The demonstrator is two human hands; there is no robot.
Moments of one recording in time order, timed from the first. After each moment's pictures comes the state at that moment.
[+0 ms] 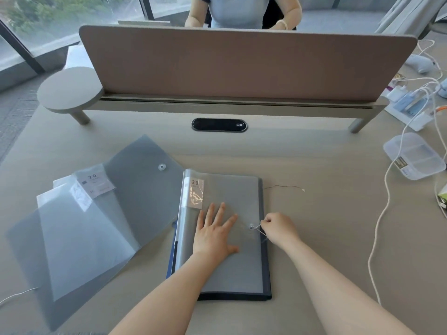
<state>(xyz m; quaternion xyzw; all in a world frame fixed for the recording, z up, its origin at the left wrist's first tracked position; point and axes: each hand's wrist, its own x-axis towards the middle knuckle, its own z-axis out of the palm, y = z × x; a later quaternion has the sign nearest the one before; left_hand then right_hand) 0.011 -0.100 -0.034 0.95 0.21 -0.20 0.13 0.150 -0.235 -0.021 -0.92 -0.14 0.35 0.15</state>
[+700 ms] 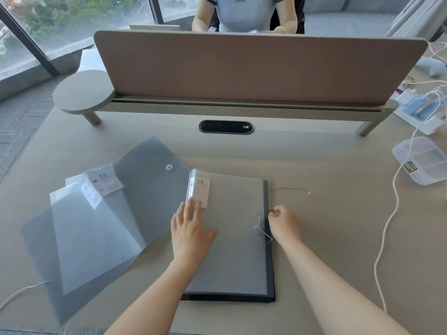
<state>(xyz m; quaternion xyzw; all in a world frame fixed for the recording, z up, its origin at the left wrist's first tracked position) -0.025 -0.069 -0.023 0.90 0.41 -0.01 0.17 0.153 -0.225 -0.036 -0.93 -0.04 0.26 0.27</state>
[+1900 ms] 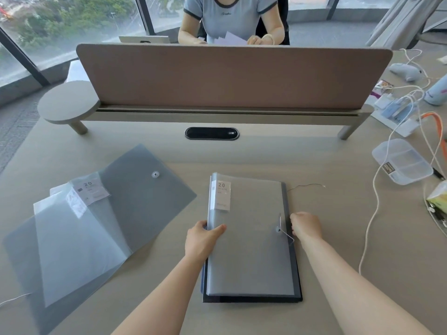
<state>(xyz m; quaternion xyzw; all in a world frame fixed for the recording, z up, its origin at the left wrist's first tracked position) 0.022 -0.106 -0.007 0.65 0.55 -0.06 0.53 0.212 -0.295 -0.033 -0.90 0.11 0.27 0.32</state>
